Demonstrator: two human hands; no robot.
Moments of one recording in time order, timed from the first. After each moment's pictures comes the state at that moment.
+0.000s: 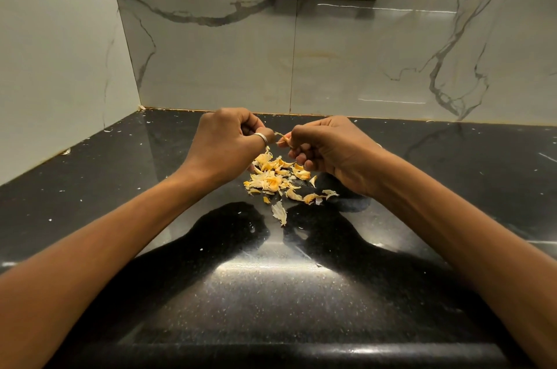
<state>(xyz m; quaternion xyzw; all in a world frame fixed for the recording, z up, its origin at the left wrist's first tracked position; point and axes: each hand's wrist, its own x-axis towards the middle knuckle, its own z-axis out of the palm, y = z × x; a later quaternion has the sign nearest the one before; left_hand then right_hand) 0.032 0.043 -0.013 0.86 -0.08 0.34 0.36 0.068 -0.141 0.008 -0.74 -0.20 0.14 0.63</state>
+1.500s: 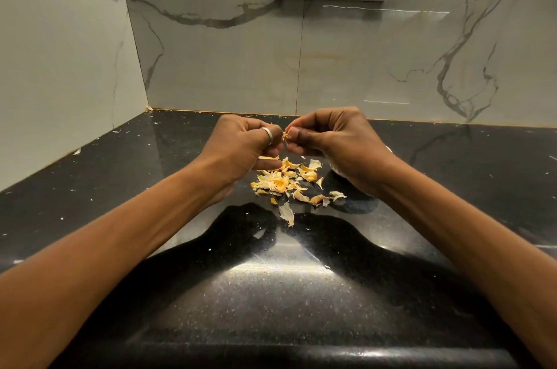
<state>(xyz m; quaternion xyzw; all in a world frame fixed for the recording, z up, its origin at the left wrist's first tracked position) 0.023 0.031 -0.008 0.75 -0.03 0.16 0.64 0.070 -0.143 0.003 -0.72 -0.31 0.02 0.62</state>
